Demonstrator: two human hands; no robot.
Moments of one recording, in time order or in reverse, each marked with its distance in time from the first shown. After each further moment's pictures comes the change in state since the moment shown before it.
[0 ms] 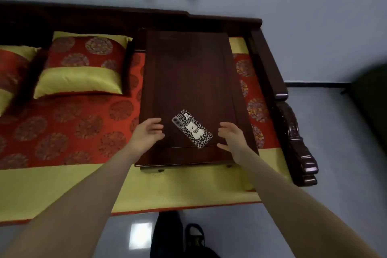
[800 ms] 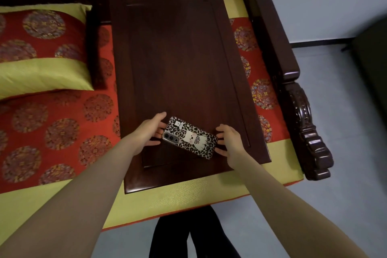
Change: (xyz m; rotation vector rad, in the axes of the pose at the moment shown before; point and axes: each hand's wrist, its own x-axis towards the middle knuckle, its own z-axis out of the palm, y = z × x) left_hand 0.151 -0.005 0.027 0.062 -0.230 -0.492; right_hand 0.098 0.021 0.023 0.079 0.247 0.316
